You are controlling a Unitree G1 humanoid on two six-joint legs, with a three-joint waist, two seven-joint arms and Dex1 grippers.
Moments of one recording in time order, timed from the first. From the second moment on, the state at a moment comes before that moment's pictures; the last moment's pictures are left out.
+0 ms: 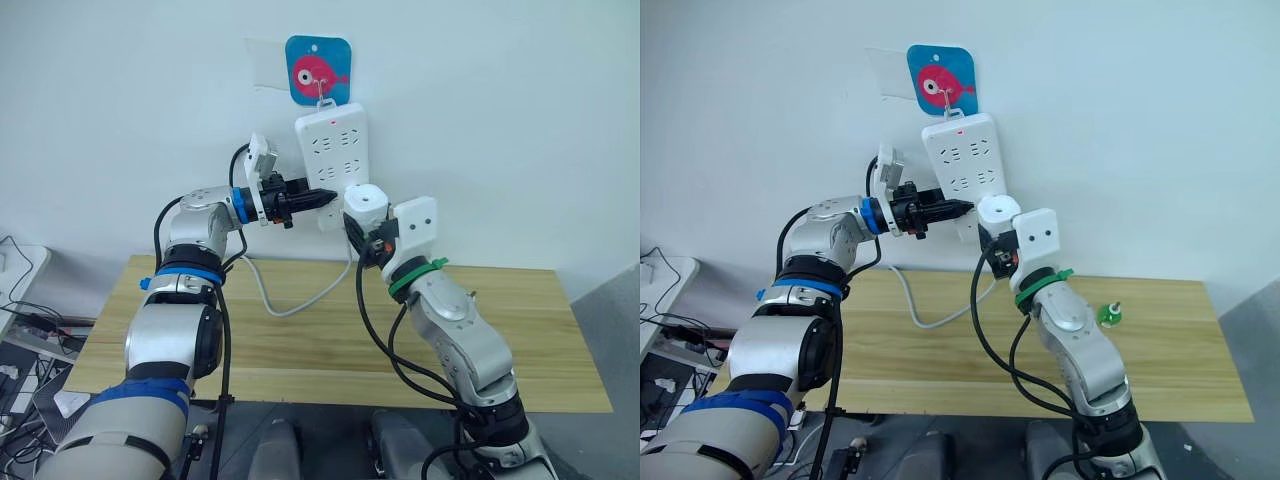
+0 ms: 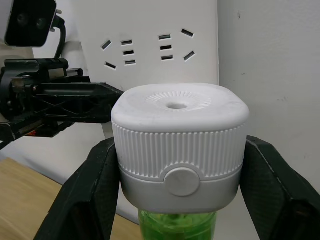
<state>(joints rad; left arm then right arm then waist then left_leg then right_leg) -1.09 0.37 0.11 0.97 -0.27 0.15 -1.34 -0.38 -0.03 0.26 -0.40 0.13 0.56 0.01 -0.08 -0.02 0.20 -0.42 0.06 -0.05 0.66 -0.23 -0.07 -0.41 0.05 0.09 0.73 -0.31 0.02</state>
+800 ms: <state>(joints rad) -1.08 0.33 0.11 0.94 -0.29 0.16 -1.36 -0.19 -0.21 0.11 -0.77 0.26 0.84 0.21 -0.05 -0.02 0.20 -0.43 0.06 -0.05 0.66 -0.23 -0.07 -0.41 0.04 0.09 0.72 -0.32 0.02</state>
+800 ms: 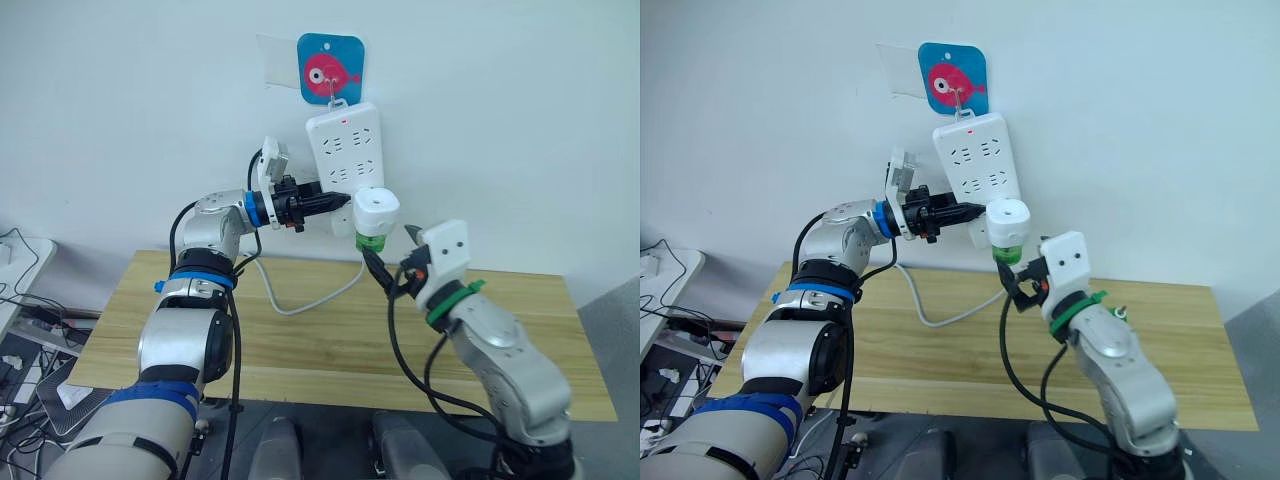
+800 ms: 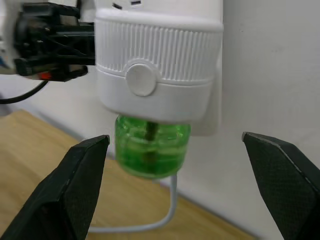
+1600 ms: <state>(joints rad) -0.80 0.56 0.12 0.66 -0.30 0.13 -1.43 -0.29 -0.39 0.05 -0.65 0.56 0.84 0.49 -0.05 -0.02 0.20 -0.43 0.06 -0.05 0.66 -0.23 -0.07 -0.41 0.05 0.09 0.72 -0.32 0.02</state>
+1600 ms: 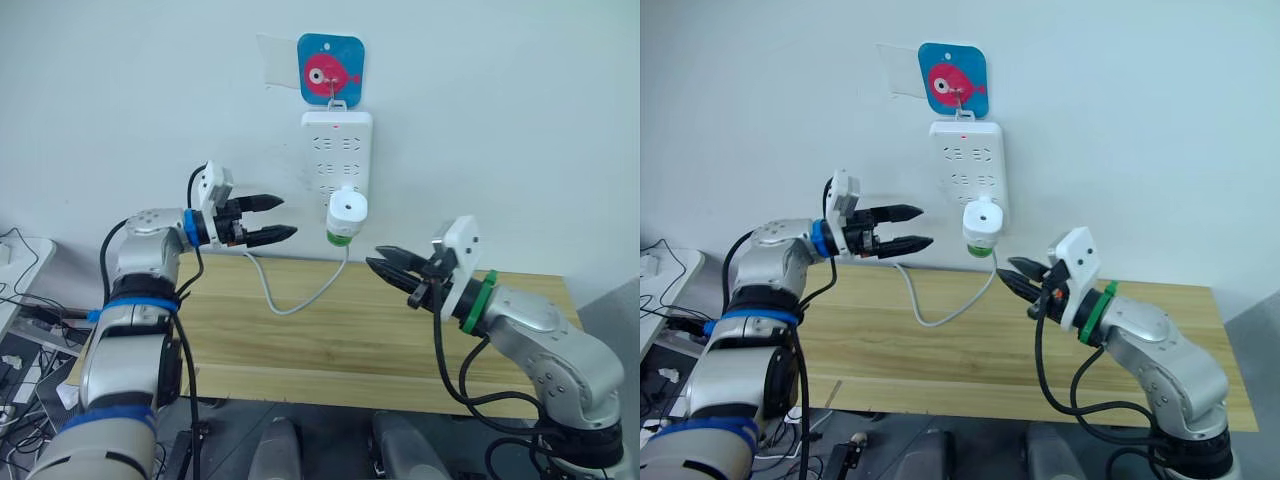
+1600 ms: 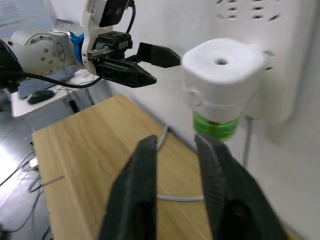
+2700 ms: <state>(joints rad) -0.37 0.55 0.11 -0.09 -0.49 0.26 -1.18 -0.38 -0.25 0.19 -0.43 0.29 0.62 0.40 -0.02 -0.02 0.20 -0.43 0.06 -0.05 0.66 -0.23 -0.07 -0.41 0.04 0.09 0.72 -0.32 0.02</state>
